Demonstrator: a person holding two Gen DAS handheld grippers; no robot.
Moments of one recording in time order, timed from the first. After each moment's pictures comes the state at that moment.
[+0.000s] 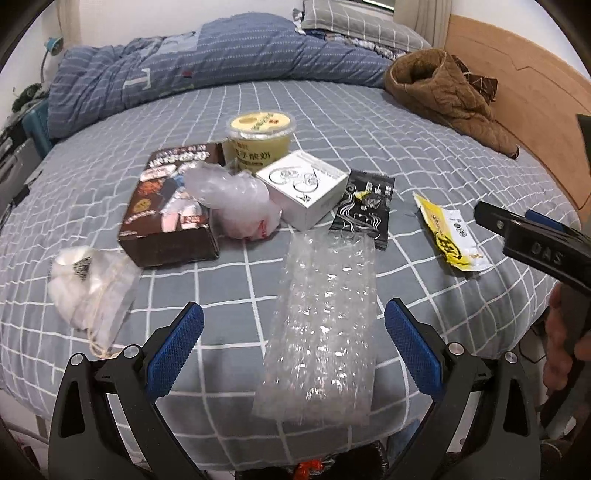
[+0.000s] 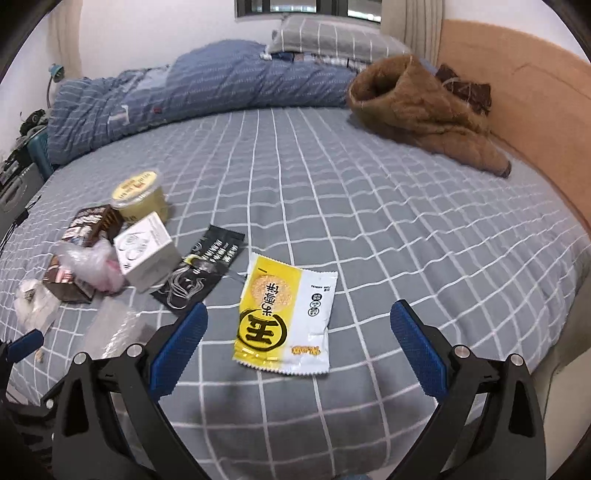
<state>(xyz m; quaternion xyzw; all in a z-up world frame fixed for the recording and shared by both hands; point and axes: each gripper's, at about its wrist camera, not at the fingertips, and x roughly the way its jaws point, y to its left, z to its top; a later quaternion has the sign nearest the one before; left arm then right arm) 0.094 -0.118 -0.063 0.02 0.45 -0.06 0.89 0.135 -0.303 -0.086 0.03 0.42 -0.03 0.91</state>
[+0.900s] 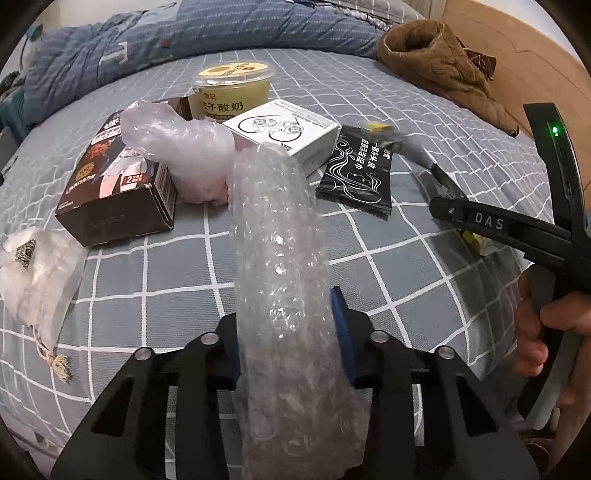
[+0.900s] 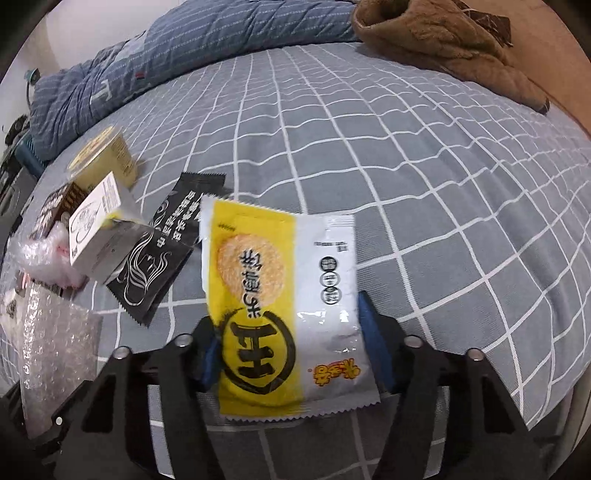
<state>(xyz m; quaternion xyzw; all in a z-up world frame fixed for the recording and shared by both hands) 0.114 -0.129 -0.108 0.02 0.48 -0.09 0.87 0.177 -0.308 -0.155 0.09 0.48 -0.01 0.87</state>
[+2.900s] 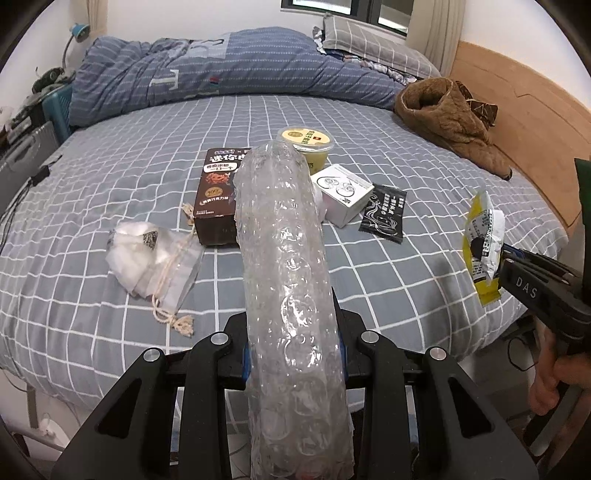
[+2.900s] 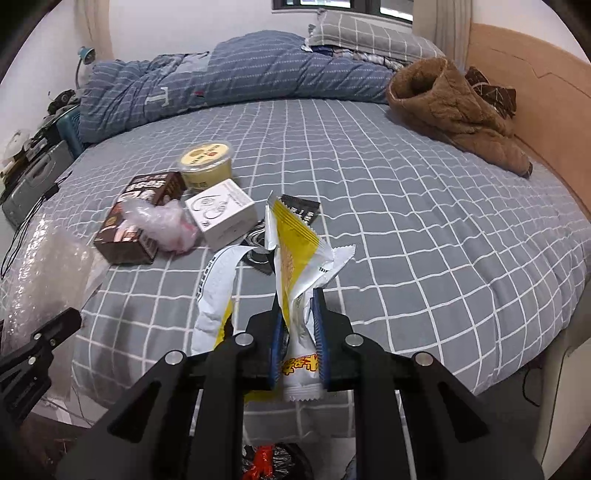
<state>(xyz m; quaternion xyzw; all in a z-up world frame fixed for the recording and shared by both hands) 0.035 -0.052 -0.029 -0.02 0.42 -0.06 0.91 0.067 -0.234 -0.061 0.01 0.41 0.02 0.91</state>
